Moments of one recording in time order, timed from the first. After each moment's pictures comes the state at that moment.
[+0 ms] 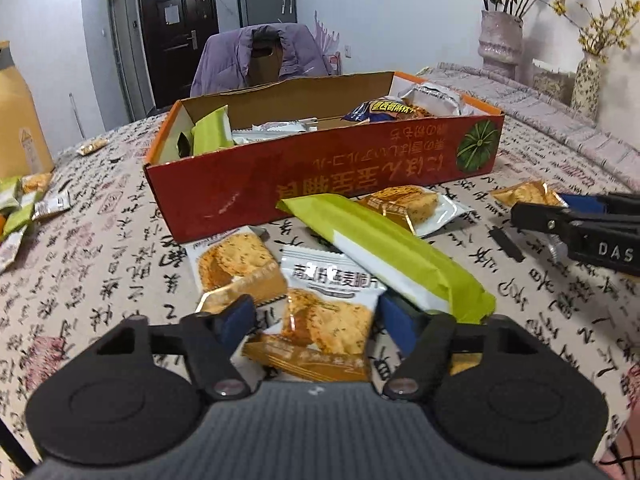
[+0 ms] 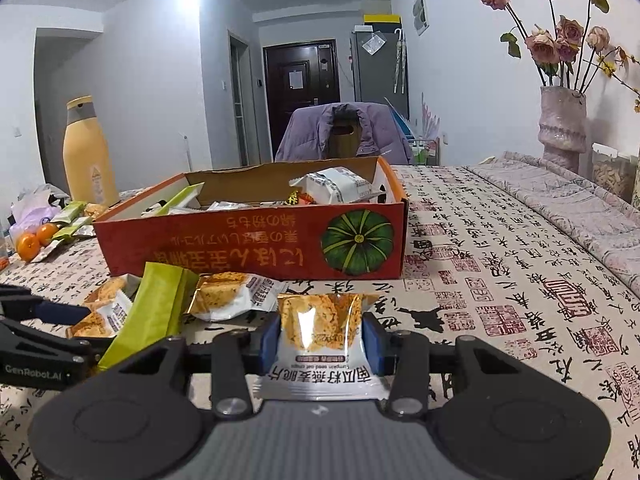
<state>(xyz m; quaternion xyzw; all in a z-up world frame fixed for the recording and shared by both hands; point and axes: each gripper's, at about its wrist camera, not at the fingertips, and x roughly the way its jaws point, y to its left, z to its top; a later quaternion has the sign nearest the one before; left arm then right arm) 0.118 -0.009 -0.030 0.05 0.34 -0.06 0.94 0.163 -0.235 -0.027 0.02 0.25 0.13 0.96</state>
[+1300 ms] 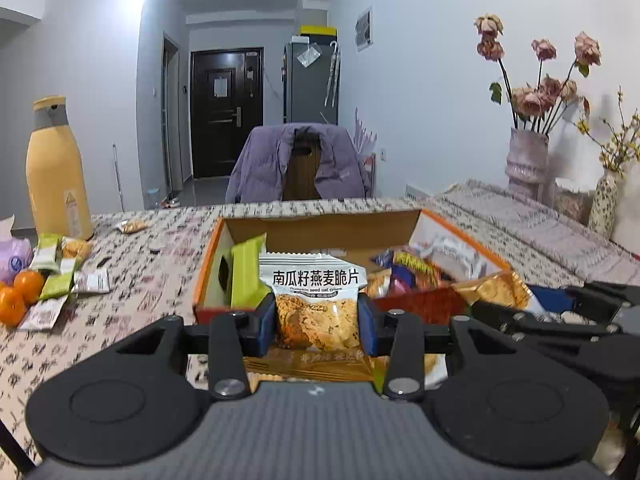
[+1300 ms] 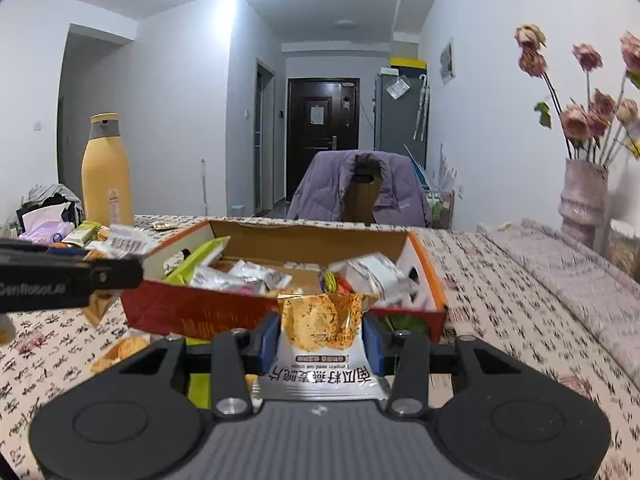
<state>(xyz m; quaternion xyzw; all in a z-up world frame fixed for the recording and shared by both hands) 0.116 -0.010 0.044 0.00 0.19 -0.02 0.98 0.179 -0.196 0.021 -0.03 0.18 0.15 0.97</state>
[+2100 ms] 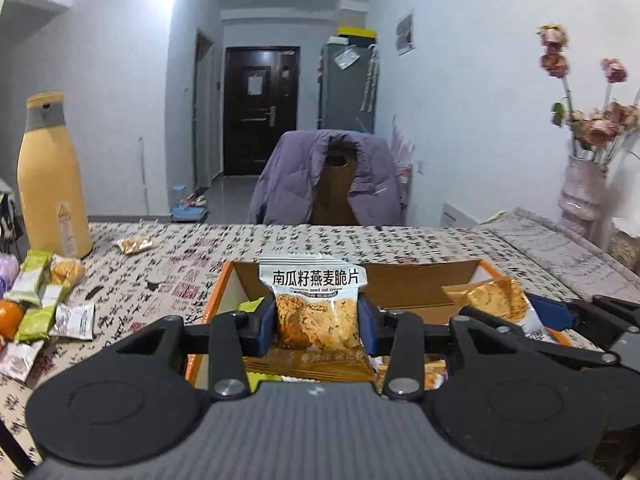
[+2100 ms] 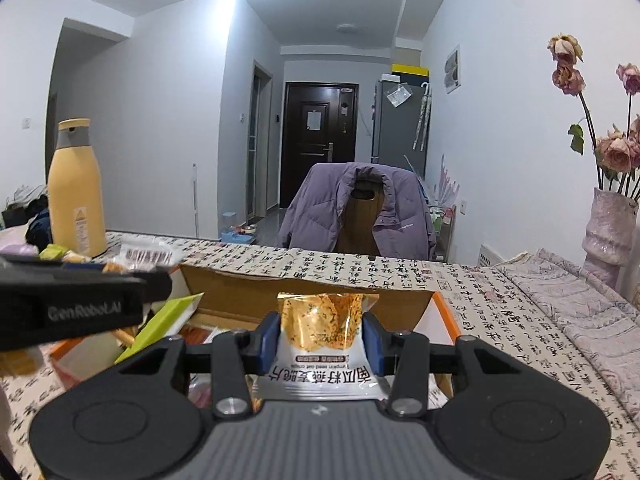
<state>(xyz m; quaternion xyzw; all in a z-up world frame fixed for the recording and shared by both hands) 0.236 0.002 0.052 -0.03 0.19 0.04 0.98 0.293 -0.156 0.040 -0.04 0.17 0.14 0.97</state>
